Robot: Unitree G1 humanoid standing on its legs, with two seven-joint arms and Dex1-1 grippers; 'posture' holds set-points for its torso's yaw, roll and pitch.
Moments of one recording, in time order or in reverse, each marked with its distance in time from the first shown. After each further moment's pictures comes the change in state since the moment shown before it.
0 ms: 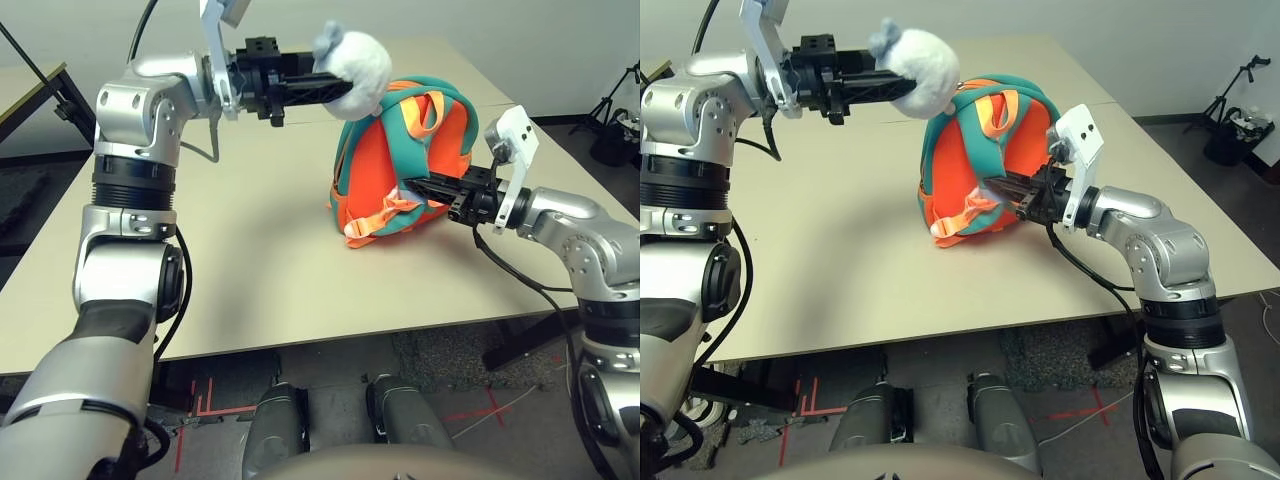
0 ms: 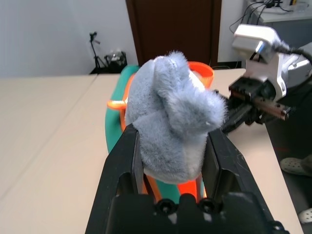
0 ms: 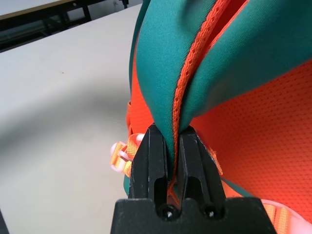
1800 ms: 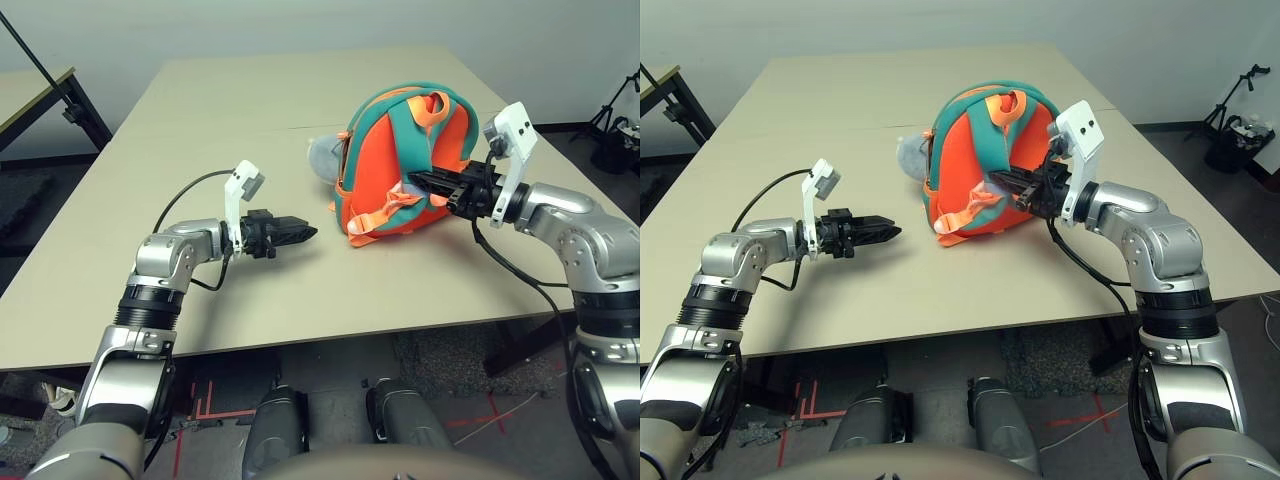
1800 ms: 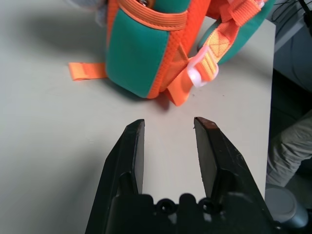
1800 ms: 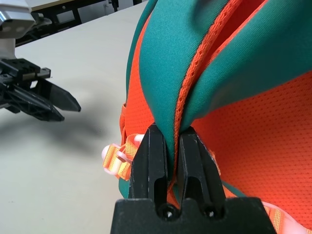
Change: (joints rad) left arm 0.535 0.011 -0.013 -0.139 -0.073 0.157 0.185; right arm -0.019 0.015 0.000 0.046 -0.025 -0.015 -0.011
